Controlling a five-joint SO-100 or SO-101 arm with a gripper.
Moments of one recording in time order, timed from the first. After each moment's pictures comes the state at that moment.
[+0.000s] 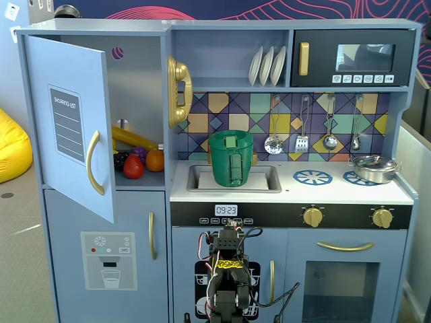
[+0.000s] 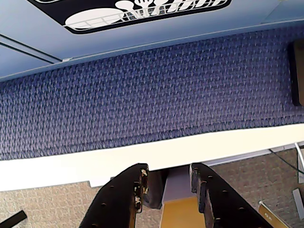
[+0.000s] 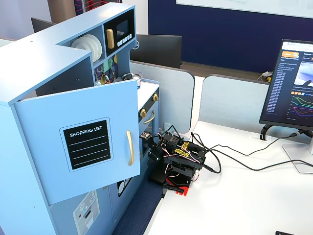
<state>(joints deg) 0.9 182.5 172.0 77.2 -86.3</state>
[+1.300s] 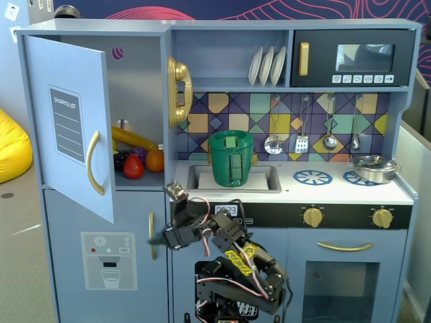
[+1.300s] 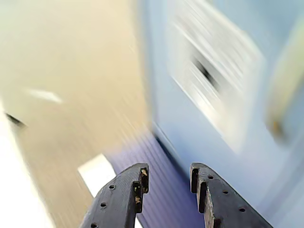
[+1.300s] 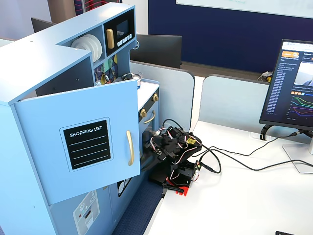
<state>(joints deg) -63.6 182.3 144.8 58.1 -94.4</state>
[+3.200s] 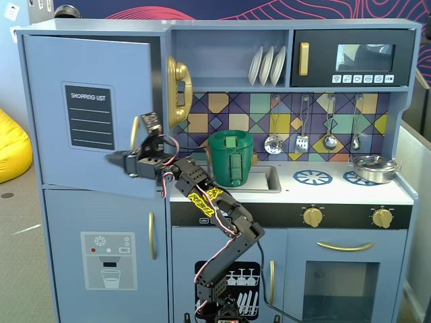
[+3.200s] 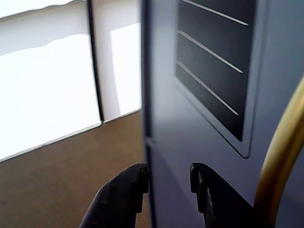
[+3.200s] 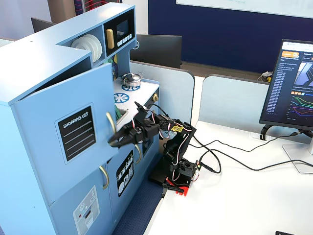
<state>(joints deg) -57.7 128.1 93.1 30.0 -89.6</state>
